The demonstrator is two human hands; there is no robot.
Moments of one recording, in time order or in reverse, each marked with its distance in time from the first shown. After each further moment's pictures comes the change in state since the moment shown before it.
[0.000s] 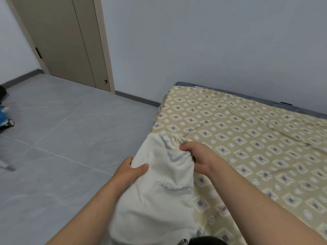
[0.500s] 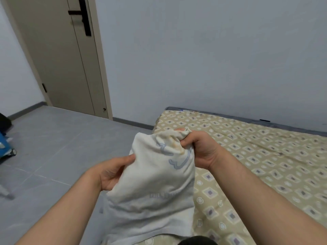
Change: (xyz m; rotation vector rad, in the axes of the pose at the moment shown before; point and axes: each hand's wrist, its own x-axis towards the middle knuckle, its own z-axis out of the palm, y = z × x) left_hand -0.094 0.110 -0.038 -0.442 -0.670 -0.123; right_hand -0.134 -0.071 0.048 -0.017 -0.466 -0.294
